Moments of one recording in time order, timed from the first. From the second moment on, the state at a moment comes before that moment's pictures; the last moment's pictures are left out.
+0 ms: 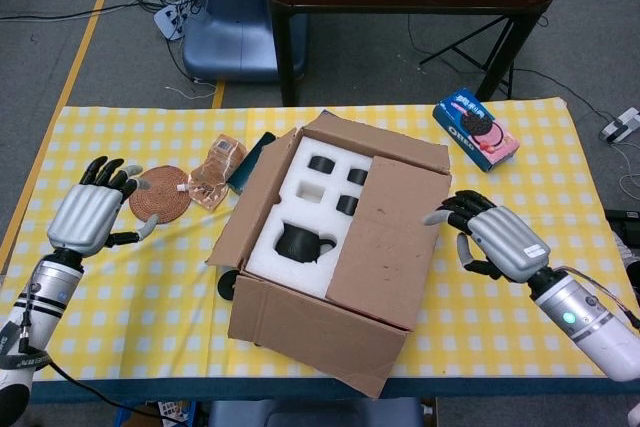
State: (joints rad) left arm -0.63 -0.88 -0.13 -1.93 1.08 1.14 0.34; right arm 0.53 -0.72 0.16 -1.97 -1.59 0.96 0.32
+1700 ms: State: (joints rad) left arm -0.47 -0.96 -0.10 -1.78 1.33 1.20 0.17; right arm 0.93 -1.12 0.16 -1.76 -1.14 0.70 -0.26
